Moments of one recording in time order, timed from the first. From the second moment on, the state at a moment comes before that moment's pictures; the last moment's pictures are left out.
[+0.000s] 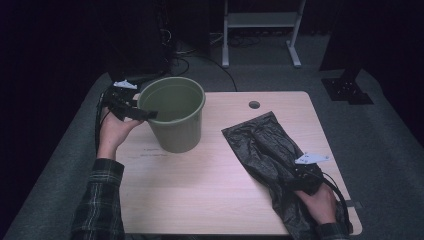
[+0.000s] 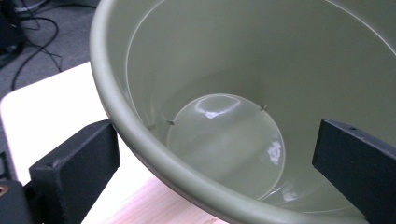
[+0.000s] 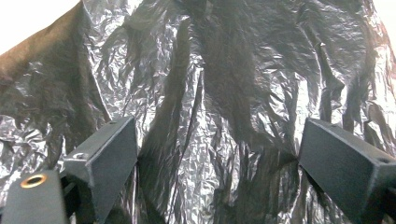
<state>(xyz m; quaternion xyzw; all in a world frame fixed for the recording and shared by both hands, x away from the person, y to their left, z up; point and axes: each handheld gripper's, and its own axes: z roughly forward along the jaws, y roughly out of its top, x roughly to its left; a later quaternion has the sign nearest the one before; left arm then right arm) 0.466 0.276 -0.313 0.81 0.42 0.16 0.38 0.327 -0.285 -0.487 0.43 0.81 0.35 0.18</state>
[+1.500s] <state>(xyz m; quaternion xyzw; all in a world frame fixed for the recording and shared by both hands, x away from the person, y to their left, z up) 0.391 0.209 -0.314 0.86 0.31 0.10 0.39 0.327 -0.285 -0.487 0.43 0.81 0.35 0.18</state>
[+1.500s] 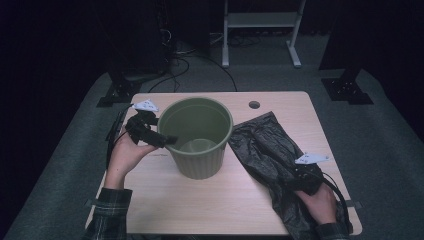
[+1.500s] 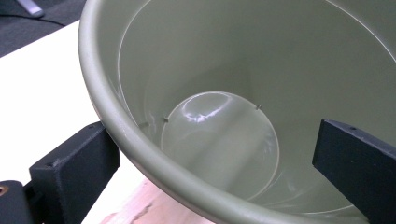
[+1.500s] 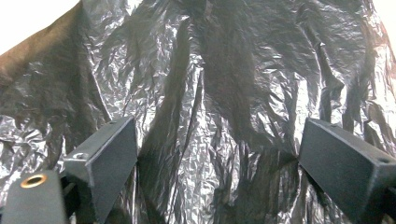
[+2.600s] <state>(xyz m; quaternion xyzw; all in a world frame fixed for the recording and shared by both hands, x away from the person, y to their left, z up) 0.341 0.185 -0.312 0.86 0.27 0.10 0.42 0.327 -0.285 -0.487 0.44 0.81 0.35 0.18</state>
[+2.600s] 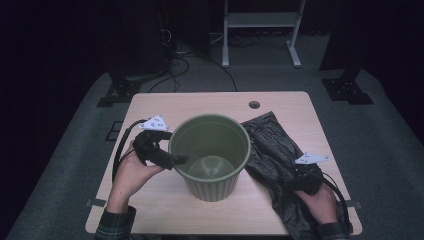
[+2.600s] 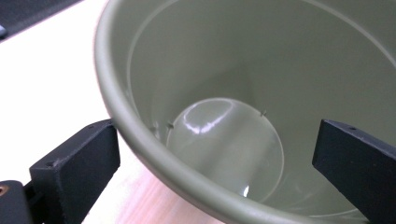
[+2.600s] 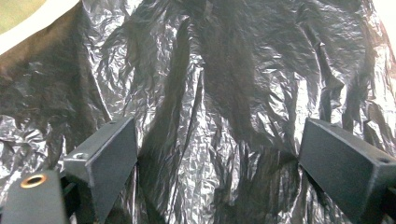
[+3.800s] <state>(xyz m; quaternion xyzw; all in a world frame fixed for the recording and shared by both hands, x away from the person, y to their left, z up) 0.285 0.246 -0.356 0.83 0.33 0.17 0.43 0.326 -0.285 -0.487 0.44 0.81 0.35 0.18</state>
